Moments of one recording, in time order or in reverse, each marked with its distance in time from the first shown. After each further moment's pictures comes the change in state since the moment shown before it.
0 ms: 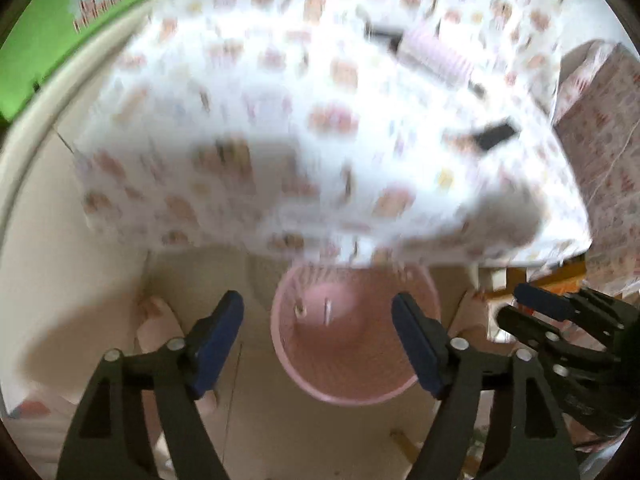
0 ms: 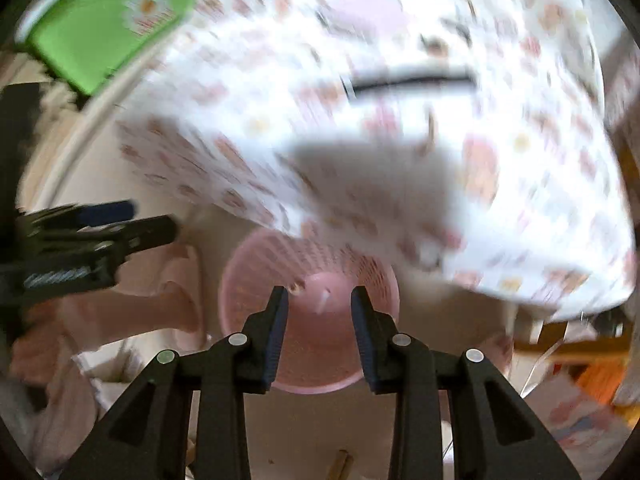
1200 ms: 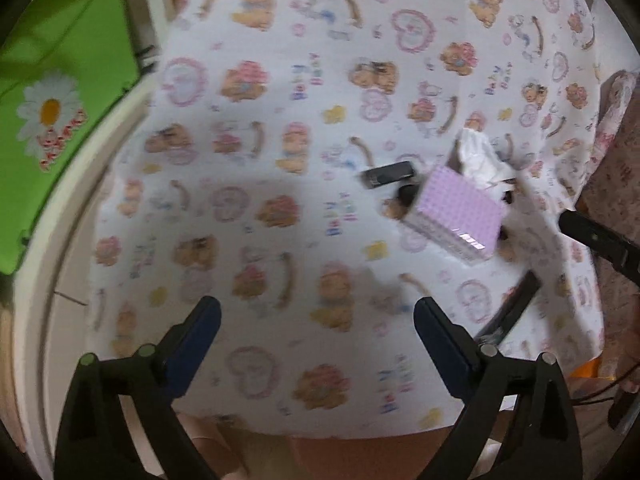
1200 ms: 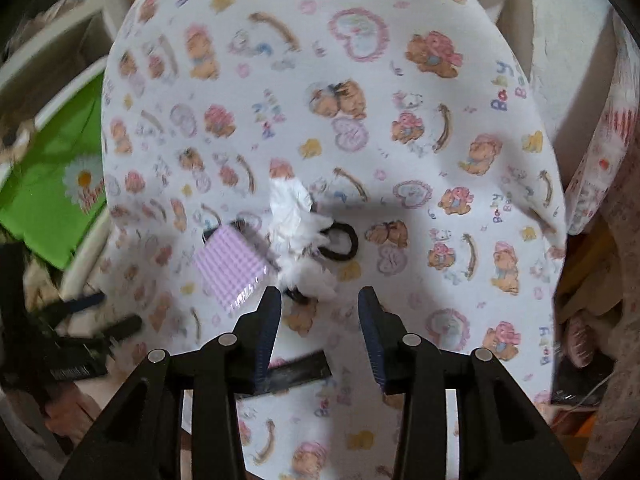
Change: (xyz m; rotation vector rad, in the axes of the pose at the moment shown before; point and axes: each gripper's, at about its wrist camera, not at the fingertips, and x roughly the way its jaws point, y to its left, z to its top) left arm 0.015 -0.030 0.140 0.074 -0.091 0.049; right arm -0.018 -0.126 0.148 0.231 -0.260 0.006
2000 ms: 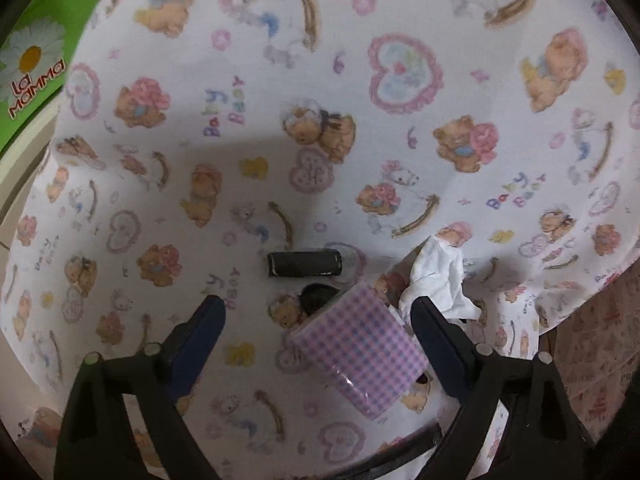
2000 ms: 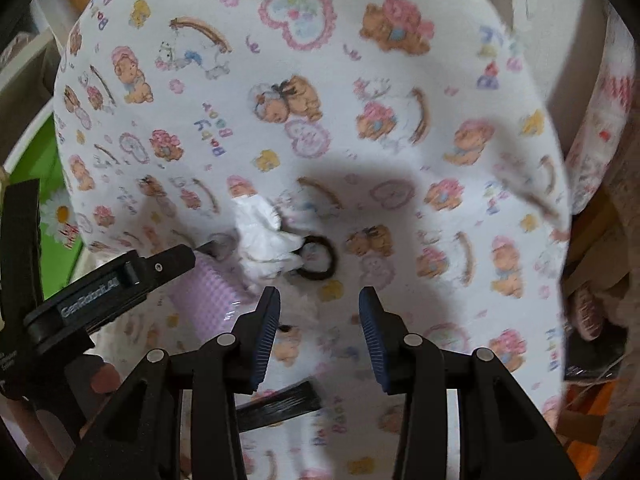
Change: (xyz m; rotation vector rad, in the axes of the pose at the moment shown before) left arm 0.050 -0.056 0.076 -0.351 -0.010 -0.063; right arm 0.024 -0.009 0.020 0.084 0.033 -0.077
